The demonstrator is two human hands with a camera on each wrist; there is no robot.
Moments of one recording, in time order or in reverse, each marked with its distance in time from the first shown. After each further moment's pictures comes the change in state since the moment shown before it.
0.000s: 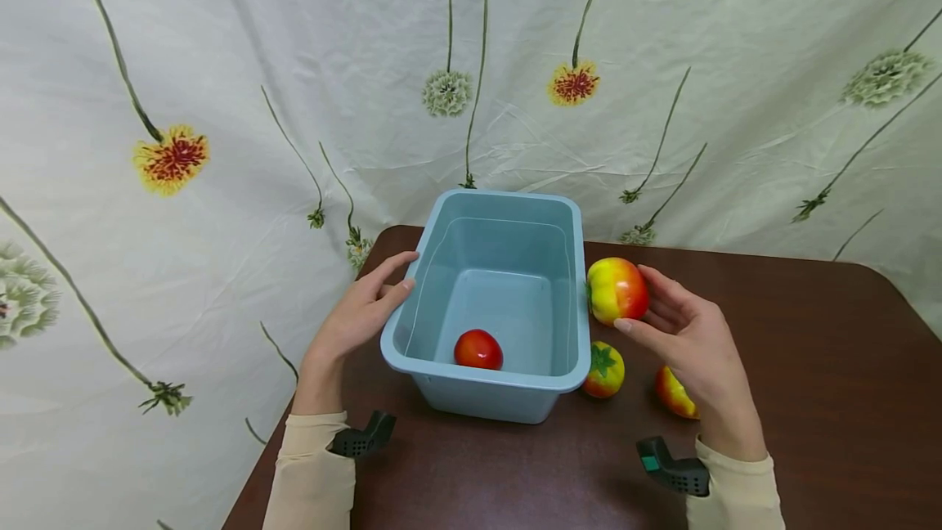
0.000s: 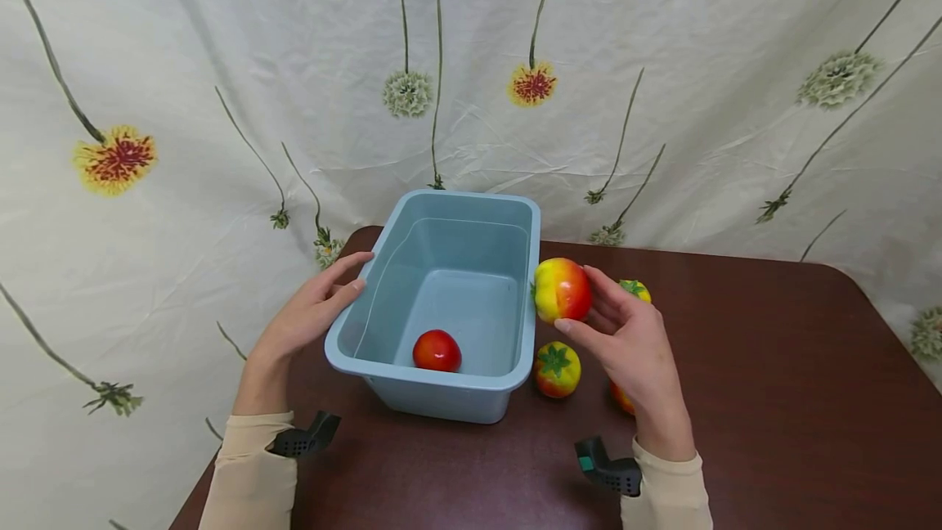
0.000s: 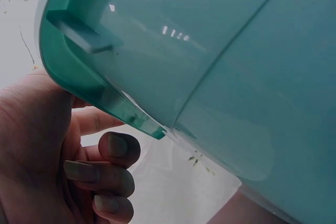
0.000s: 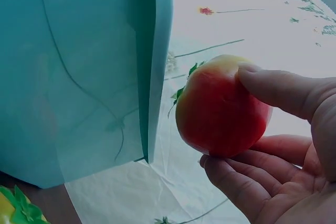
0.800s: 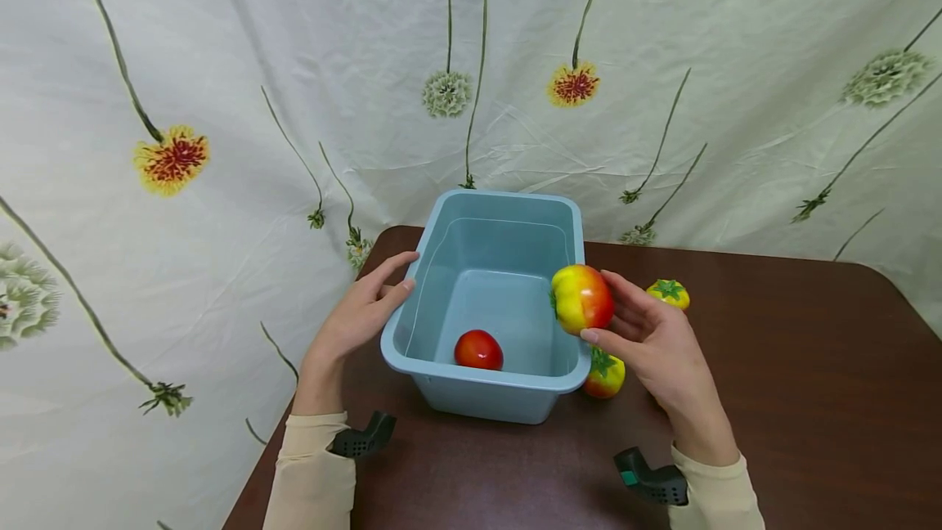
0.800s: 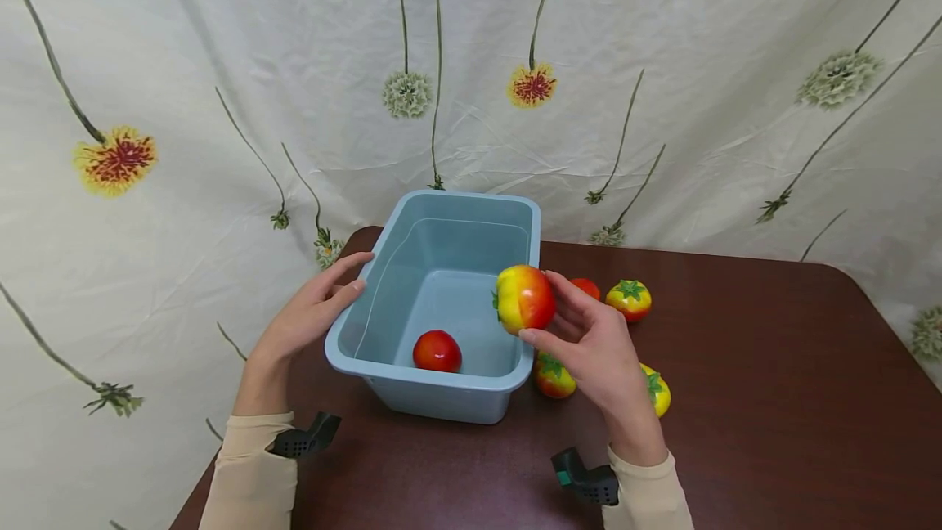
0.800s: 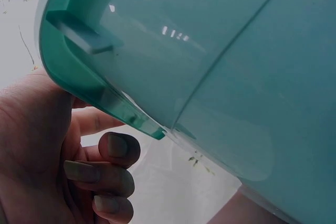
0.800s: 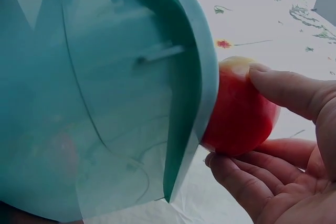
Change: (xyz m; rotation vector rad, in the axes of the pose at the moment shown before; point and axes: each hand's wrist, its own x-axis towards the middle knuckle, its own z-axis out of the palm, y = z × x) left_hand 0.000 0.000 0.001 0.014 0.005 0.001; right_hand -0.002 -0.010 0.026 0.086 -0.098 -0.020
